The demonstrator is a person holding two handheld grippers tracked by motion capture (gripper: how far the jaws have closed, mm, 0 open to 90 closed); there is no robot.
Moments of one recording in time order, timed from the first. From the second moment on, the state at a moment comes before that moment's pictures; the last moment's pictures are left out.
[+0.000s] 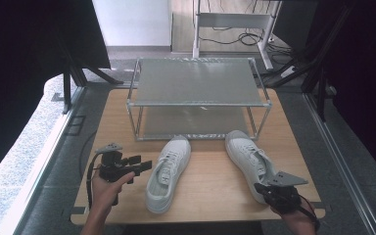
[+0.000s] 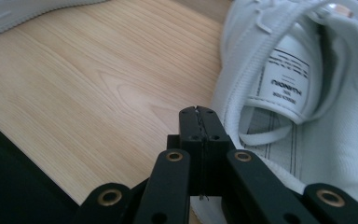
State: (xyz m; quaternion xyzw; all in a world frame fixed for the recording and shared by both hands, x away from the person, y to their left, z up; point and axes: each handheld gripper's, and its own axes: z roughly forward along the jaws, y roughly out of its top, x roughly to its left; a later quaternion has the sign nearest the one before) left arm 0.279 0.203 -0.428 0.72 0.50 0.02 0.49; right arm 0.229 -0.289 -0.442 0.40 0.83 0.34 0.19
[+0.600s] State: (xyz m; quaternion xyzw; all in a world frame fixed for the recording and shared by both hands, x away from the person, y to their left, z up) left arm 0.276 0.196 -0.422 0.71 0.48 0.02 0.50; right arm 0.229 -0.287 -0.432 0.38 0.81 0.41 0.17
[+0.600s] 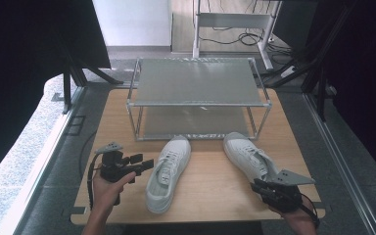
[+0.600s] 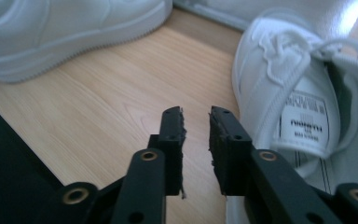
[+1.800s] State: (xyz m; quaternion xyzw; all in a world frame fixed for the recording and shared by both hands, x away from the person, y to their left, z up) left arm 0.303 0.159 -0.417 0.80 0.46 0.06 0.39; right arm 0.317 -0.323 -0.415 0.42 0.83 0.33 0.18
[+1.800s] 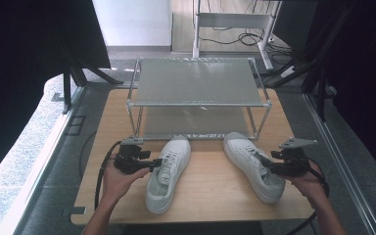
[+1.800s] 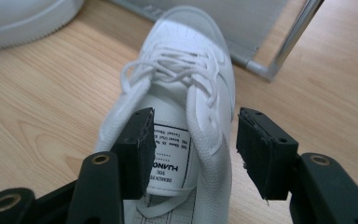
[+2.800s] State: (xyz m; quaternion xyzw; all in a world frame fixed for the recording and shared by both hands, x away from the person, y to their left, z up) left arm 0.309 0.128 -0.447 0.85 0.46 0.10 0.25; right arm 0.340 -0.321 -0.440 0.45 0.84 0.25 0.19
